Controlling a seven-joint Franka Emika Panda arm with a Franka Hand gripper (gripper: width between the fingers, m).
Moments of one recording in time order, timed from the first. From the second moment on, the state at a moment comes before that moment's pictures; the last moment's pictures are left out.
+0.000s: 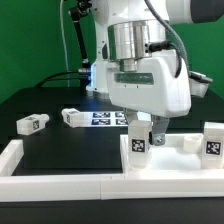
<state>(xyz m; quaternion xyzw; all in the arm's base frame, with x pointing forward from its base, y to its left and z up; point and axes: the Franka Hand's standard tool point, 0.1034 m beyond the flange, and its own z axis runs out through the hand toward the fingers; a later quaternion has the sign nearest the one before) 0.626 0.012 0.073 -0.82 0.56 -0.05 0.07</state>
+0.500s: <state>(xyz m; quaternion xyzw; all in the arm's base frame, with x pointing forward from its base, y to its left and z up) 0.626 0.001 0.071 -0.96 0.26 -0.07 0.03</state>
